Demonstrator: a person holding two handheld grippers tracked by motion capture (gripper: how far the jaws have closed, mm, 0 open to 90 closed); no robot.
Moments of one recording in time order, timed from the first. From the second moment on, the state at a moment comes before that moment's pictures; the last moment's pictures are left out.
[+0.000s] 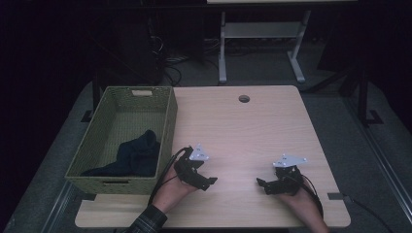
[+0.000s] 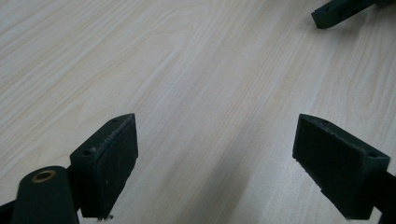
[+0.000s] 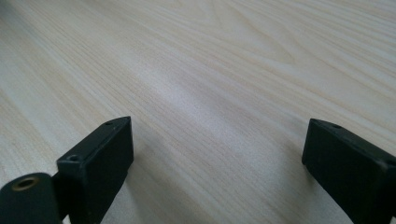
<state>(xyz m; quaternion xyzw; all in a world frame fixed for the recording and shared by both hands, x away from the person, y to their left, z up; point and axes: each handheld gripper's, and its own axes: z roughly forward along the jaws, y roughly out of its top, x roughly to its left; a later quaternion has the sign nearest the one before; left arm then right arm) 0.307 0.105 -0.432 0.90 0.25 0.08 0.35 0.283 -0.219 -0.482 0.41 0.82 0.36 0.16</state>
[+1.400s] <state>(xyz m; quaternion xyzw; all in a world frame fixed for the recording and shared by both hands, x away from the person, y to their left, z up) 0.315 0.102 -0.391 0.90 0.24 0.06 0.35 0.283 -0.219 -0.482 0.41 0.82 0.36 0.16</state>
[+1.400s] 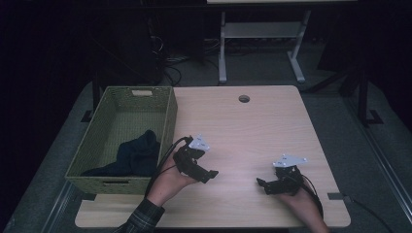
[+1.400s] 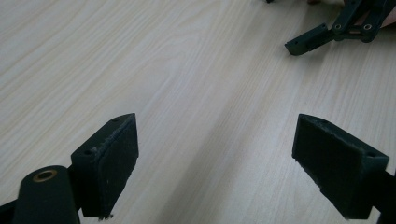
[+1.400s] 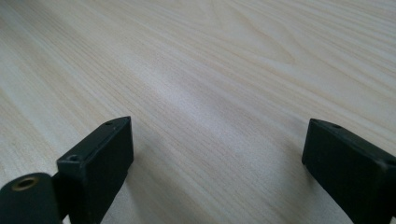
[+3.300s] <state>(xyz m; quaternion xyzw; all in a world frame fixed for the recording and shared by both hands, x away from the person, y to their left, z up) 0.339 0.182 -0.328 0.89 0.28 0.08 0.34 0.284 -0.220 -0.482 0.41 0.83 0.36 0.15</state>
